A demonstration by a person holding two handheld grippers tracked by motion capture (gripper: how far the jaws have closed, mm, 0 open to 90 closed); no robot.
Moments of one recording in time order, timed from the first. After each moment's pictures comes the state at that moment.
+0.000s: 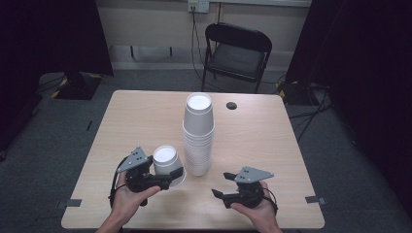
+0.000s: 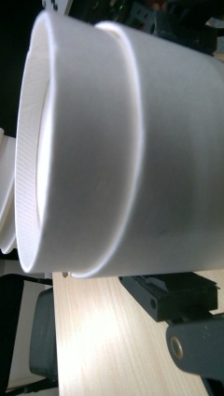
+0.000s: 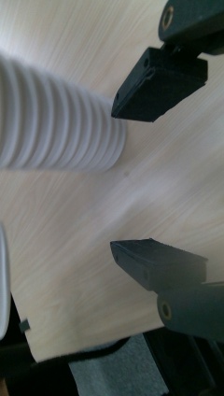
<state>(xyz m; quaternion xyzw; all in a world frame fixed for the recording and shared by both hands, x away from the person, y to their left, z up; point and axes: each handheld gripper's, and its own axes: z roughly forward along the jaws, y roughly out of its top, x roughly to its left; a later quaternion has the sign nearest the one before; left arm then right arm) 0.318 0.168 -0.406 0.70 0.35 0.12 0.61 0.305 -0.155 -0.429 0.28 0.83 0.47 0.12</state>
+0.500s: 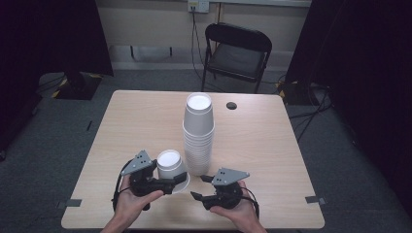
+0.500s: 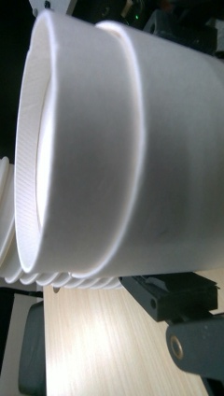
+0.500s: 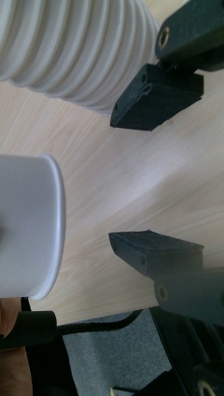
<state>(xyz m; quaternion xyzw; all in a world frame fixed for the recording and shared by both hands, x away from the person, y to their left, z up) 0.312 0.158 -0.408 0.71 0.34 0.09 0.61 0.304 -0.102 -0.430 0.23 0.84 0.49 0.10</state>
